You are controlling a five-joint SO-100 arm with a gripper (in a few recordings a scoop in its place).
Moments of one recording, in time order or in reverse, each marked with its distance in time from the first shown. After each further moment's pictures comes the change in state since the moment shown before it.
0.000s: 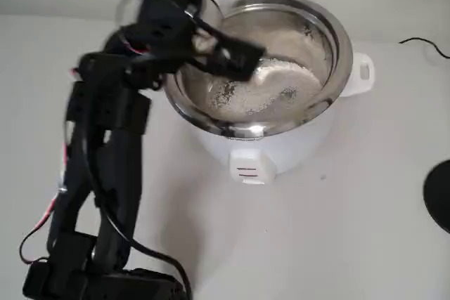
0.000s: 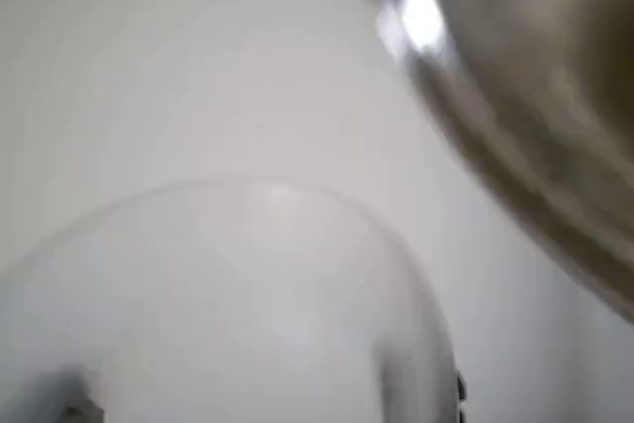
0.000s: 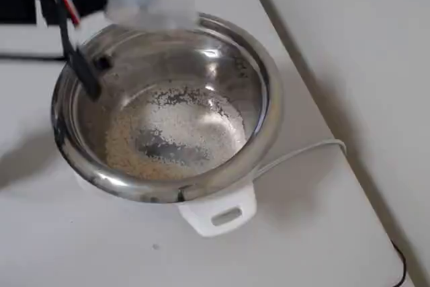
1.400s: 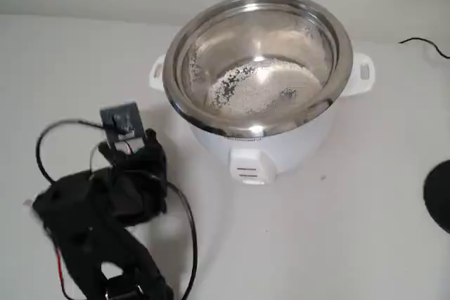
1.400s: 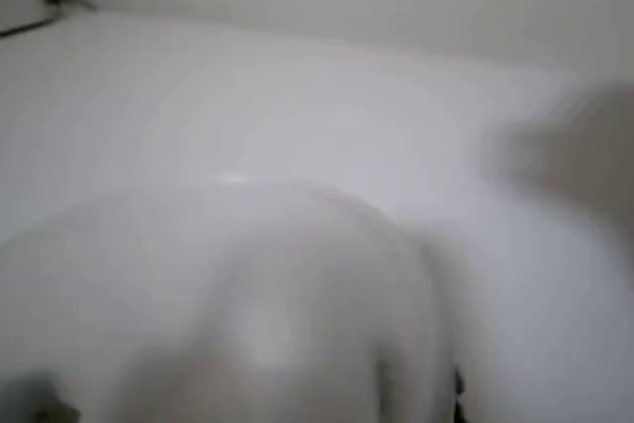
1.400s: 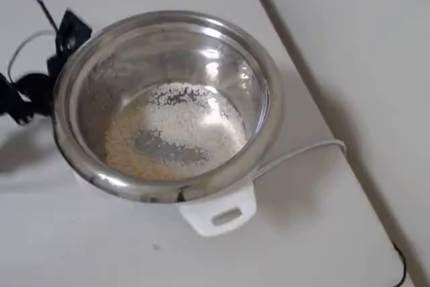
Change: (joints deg) arm -23.6 -50.2 63.9 -117.7 -108.5
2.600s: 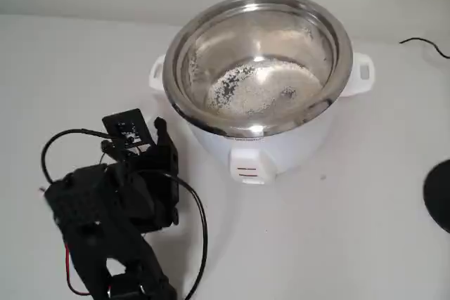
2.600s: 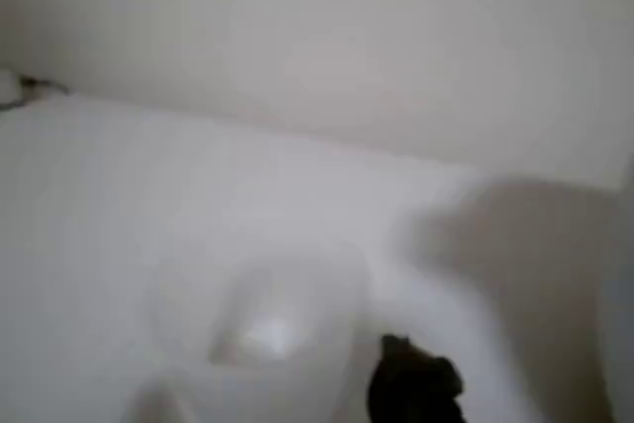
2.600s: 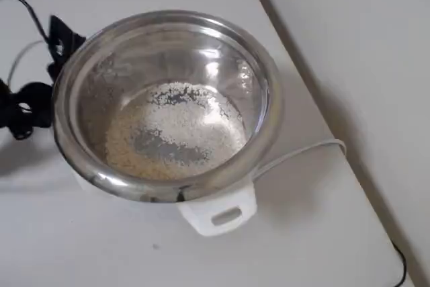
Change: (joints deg) arm 4.2 17.1 15.8 -5.6 2.0
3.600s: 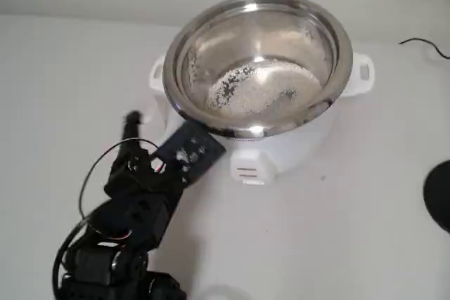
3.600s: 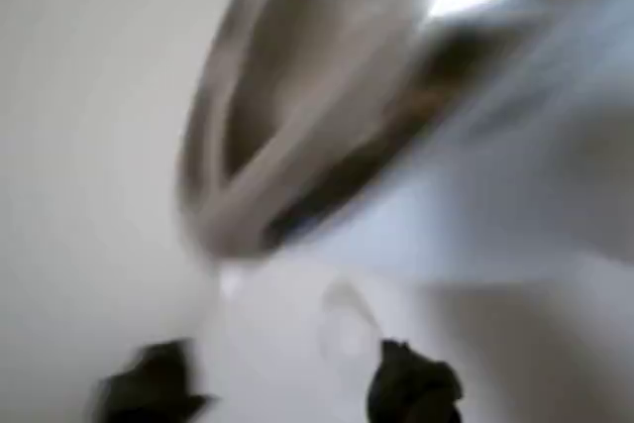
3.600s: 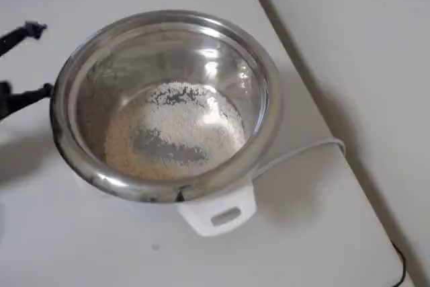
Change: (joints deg) arm 24.2 116.5 1.5 133.2 60.6
